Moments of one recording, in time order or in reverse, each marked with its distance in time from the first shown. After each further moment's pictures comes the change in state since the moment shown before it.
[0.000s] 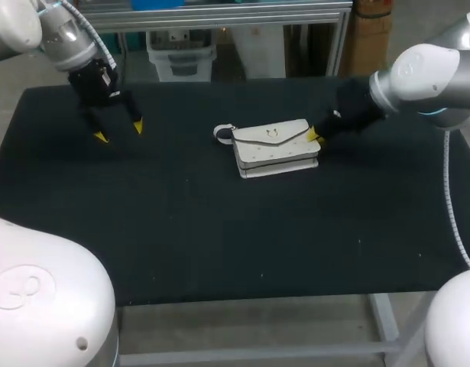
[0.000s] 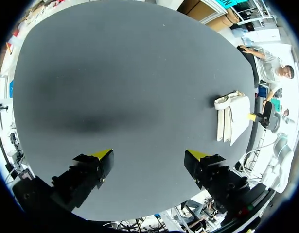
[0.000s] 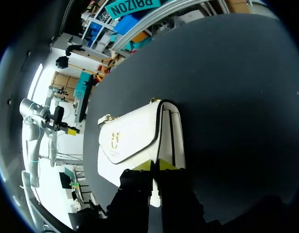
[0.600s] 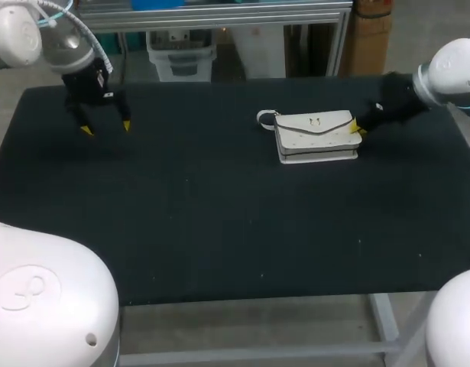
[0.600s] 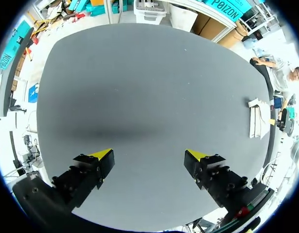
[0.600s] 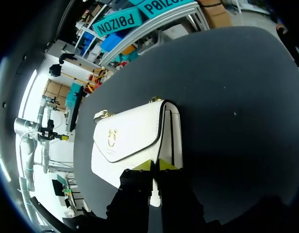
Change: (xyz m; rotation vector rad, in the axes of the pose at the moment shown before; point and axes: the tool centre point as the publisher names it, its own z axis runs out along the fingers) left arm -0.031 -0.018 -0.011 0.184 -0.172 -0.020; right arm -0.084 0.027 -0.067 -0.063 -0.080 0.013
